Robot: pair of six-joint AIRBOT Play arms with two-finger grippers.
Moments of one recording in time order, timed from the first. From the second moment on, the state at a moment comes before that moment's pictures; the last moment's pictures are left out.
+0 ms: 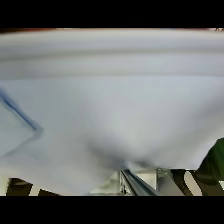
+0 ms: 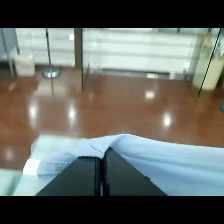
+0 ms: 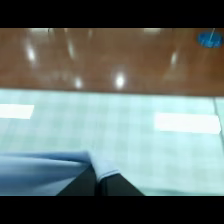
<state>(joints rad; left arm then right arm) 0.18 -0.37 1.59 1.48 -1.34 -1.60 -0.19 -0.65 1.82 -1.29 1.63 1.56</state>
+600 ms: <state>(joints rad) 0.16 -1.04 1.35 1.29 -1.08 -1.52 -0.19 -1.06 1.27 -1.06 1.19 1.43</state>
